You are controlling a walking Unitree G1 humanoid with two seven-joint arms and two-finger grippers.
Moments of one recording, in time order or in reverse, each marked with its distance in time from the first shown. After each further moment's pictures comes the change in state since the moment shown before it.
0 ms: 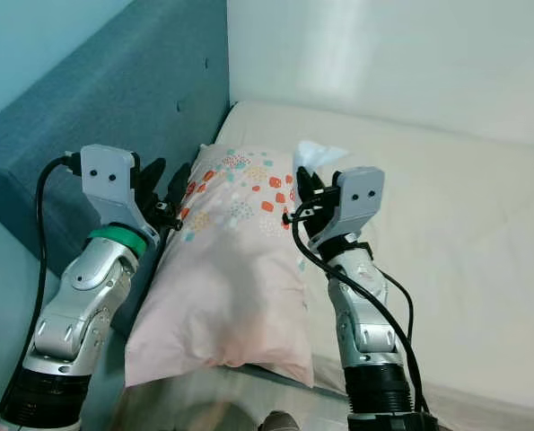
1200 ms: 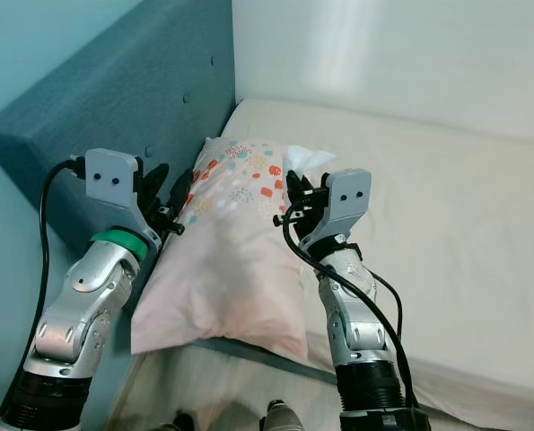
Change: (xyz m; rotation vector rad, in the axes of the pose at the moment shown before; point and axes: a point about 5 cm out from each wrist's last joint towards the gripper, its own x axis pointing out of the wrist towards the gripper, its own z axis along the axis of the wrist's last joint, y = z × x) left arm -0.002 -0.001 -0.004 -0.008 0.024 -0.004; right arm 0.004 0.007 -0.005 0.033 0.012 0.011
